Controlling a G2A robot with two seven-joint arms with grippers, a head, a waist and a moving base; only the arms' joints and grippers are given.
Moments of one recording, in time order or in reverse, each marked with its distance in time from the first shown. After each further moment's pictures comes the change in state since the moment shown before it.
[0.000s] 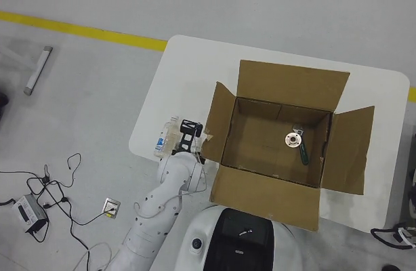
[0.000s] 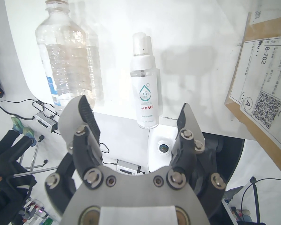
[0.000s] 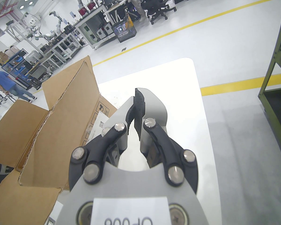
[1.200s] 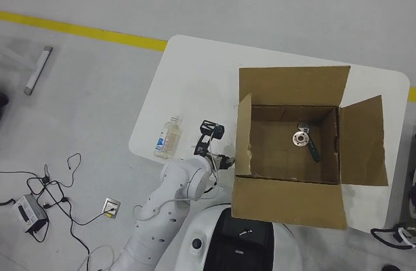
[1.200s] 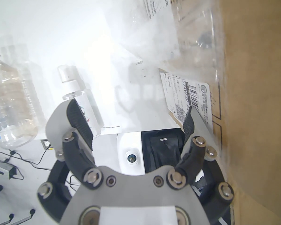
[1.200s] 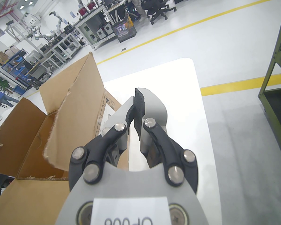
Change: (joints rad) left arm 0.020 -0.012 0.054 -0.053 -0.319 -0.070 0.145; right arm 0.000 0.000 0.000 0.000 0.000 0.000 0.000
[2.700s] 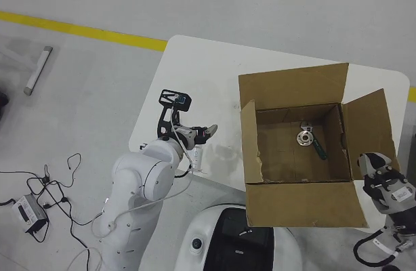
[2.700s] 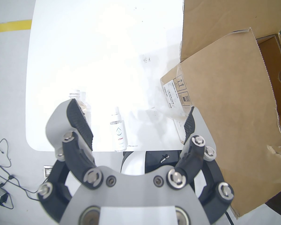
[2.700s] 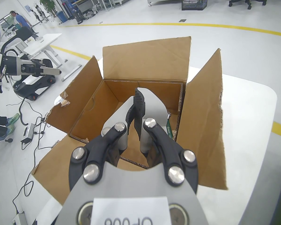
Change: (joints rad) left arm 0.021 0.032 -0.194 -0.347 -0.032 -0.021 -0.009; right arm 0.047 0.029 -0.008 -0.323 -0.103 -0.180 0.467
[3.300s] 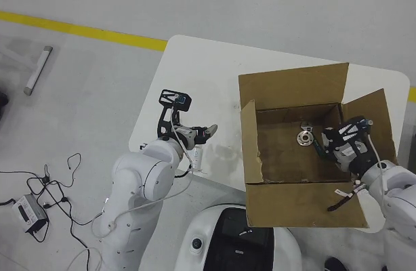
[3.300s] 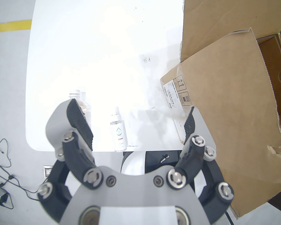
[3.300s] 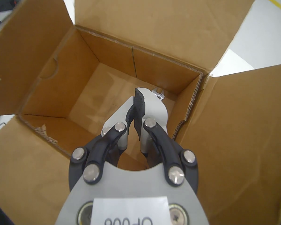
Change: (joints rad) left arm 0.000 0.000 0.000 0.000 0.000 0.000 0.000; right arm 0.583 0.056 -0.389 0.233 -0.316 0.086 0.643
